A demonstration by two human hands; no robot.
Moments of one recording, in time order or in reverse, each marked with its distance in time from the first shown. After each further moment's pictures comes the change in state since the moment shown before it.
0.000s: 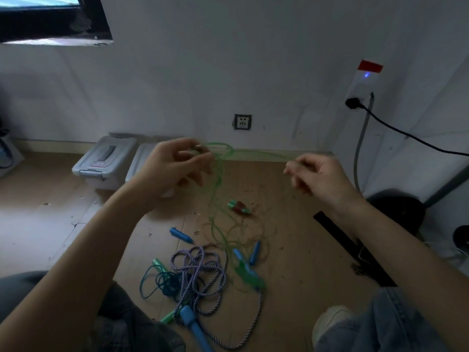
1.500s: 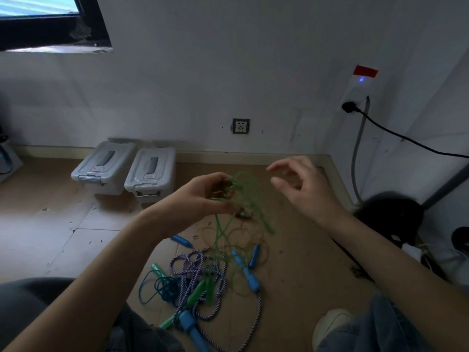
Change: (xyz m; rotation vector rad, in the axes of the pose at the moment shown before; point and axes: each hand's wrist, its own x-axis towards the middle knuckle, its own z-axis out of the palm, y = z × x) left_hand -0.014 -0.010 0.035 -0.095 -0.397 -0.106; right_hand -0.013 -0.009 0.016 -0.216 -0.019 -0.157
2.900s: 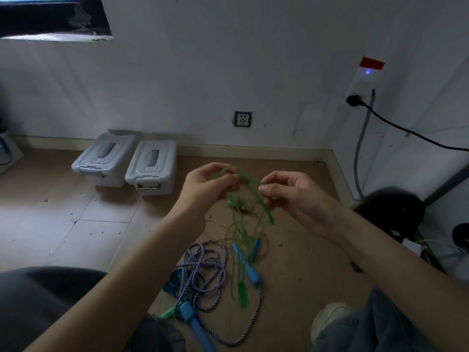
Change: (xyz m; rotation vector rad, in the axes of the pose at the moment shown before) left_hand 0.009 0.003 0.029 -0.296 0.519 -0.100; right_hand -0.003 0.006 0.018 0.784 -0.307 0.244
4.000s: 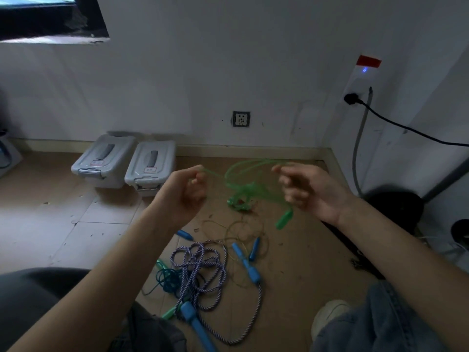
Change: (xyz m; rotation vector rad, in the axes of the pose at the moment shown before) left_hand 0.021 -0.007 -0.034 -0.615 -0.138 -0.311; right_hand 0.006 -0.008 -0.032 0.268 0.095 0.214
